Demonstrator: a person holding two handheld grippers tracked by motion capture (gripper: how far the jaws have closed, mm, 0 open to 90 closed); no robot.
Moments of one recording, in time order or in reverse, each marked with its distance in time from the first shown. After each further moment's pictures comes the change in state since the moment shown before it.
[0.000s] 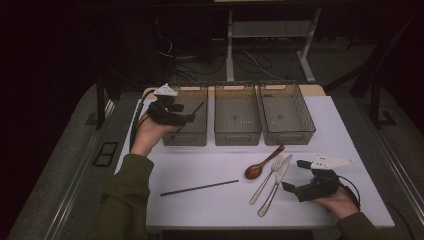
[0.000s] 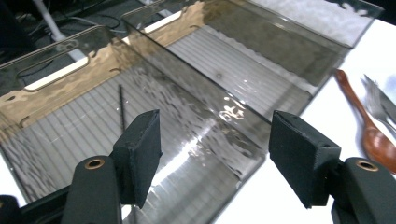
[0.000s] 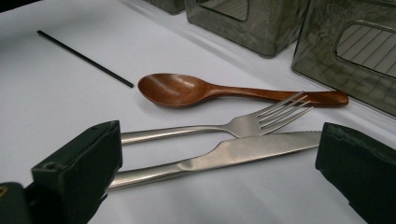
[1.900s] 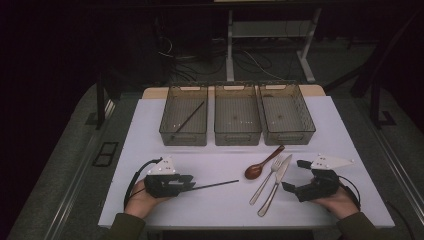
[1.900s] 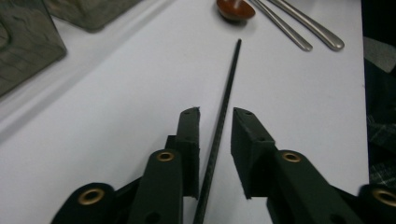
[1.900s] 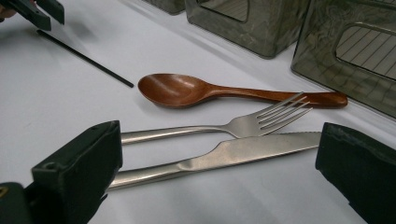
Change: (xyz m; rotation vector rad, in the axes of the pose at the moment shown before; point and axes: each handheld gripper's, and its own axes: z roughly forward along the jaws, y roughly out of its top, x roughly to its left) left arm -0.092 -0.149 -0.016 0.028 -0.274 0.142; right arm 0.000 0.000 0.000 -0.004 -0.003 -0.006
